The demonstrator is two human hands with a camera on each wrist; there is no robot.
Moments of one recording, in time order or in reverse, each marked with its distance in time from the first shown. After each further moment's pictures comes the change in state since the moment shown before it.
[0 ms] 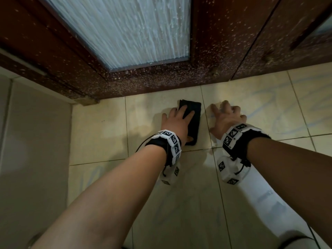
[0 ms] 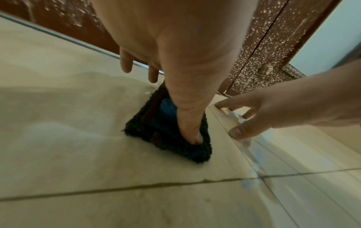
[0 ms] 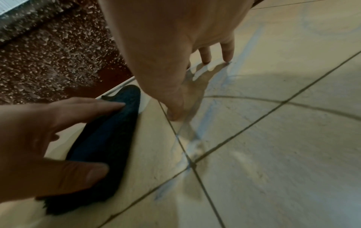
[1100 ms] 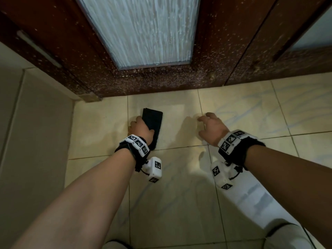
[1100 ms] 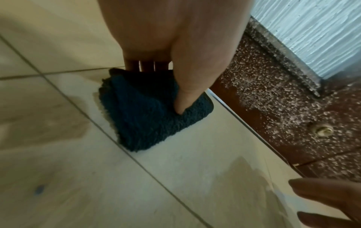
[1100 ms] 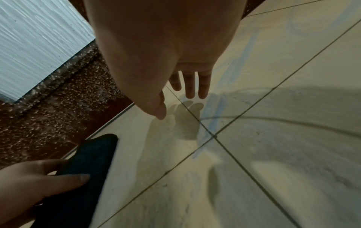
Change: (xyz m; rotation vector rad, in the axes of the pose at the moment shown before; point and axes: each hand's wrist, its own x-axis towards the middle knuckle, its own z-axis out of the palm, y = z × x) left_hand -0.054 -0.083 0.029 -0.641 0.198 -0.613; right_hand -0.049 -0.014 0.006 0.396 0.024 -0.232
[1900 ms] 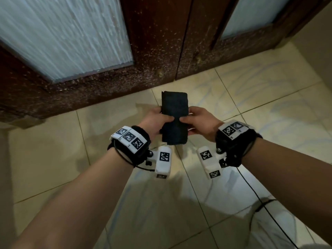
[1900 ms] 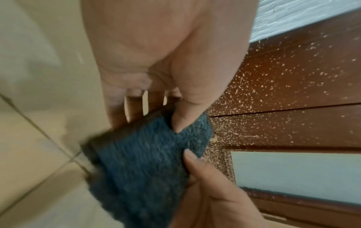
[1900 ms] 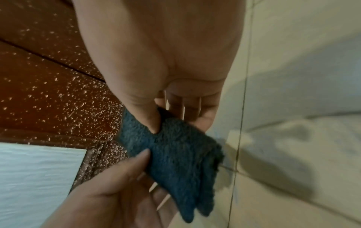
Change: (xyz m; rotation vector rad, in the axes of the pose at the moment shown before) left_hand -0.065 0.149 0.018 -0.809 -0.721 0.162; right_hand -0.056 0.034 -0.043 1.102 0.075 0.252
